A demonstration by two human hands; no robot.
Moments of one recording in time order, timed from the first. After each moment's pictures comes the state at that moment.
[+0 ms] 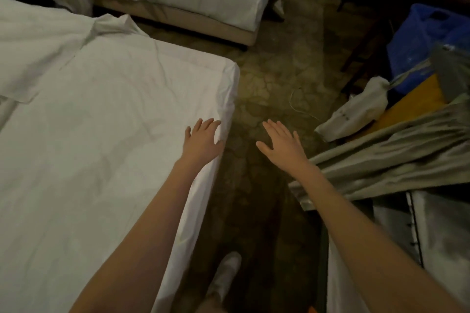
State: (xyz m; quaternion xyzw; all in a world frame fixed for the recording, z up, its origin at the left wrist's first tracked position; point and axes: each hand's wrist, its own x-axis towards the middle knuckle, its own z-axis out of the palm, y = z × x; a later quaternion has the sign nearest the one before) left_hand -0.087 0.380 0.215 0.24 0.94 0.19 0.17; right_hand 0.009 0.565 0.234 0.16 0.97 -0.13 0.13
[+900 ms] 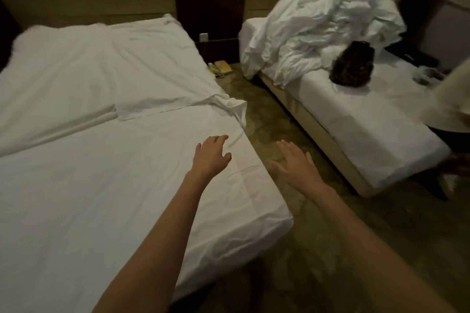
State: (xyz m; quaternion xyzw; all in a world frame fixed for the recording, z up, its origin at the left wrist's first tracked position) left_hand -0.493 0.539 0.276 -0.18 0.95 0.26 0.01; right_hand -0.572 0.748 0.290 -0.27 0.95 -0.09 0.13
